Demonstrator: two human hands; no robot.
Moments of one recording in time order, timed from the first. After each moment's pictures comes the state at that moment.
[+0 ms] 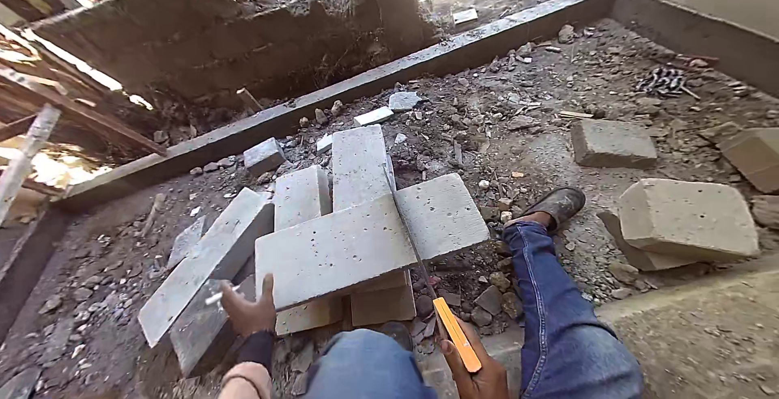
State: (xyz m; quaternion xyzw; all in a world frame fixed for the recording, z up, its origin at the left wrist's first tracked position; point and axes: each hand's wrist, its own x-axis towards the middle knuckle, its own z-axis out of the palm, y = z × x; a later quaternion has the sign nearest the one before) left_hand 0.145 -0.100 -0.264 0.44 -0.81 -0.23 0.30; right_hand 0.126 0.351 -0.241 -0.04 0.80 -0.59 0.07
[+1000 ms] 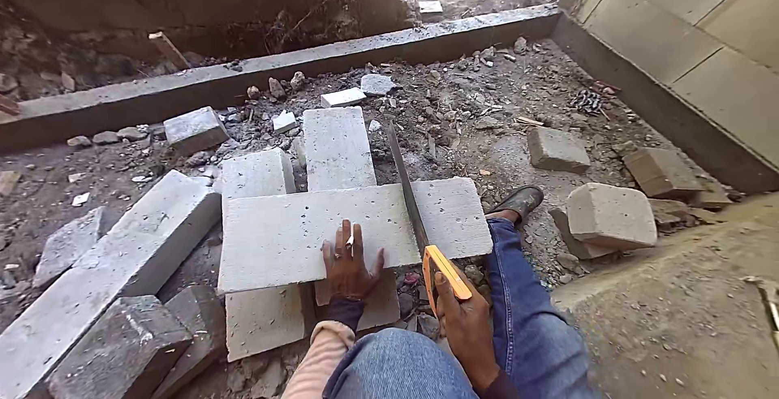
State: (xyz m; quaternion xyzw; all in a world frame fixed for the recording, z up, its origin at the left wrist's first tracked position) left_hand 0.009 0.056 -0.338 0.10 -0.94 -0.10 0.32; right_hand 0.045 0.269 -0.226 0.05 0.78 -0.62 0.02
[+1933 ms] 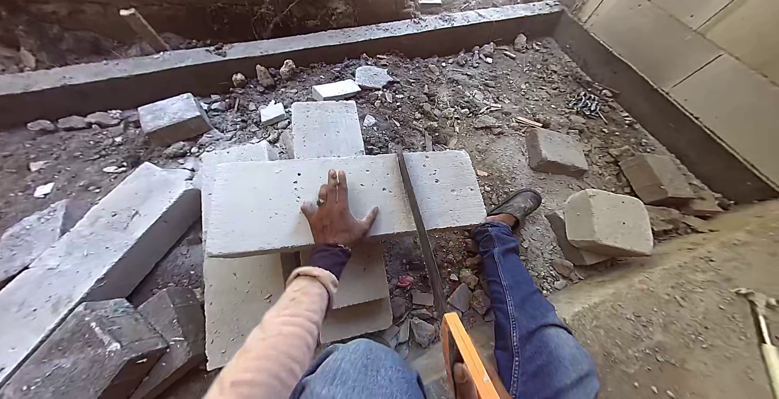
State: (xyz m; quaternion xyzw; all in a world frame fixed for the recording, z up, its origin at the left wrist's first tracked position) left_hand -0.105 0.022 -0.281 0.17 -0.97 -0.12 0.10; right_hand 0.127 0.309 -0.211 0.05 0.84 -0.54 0.04
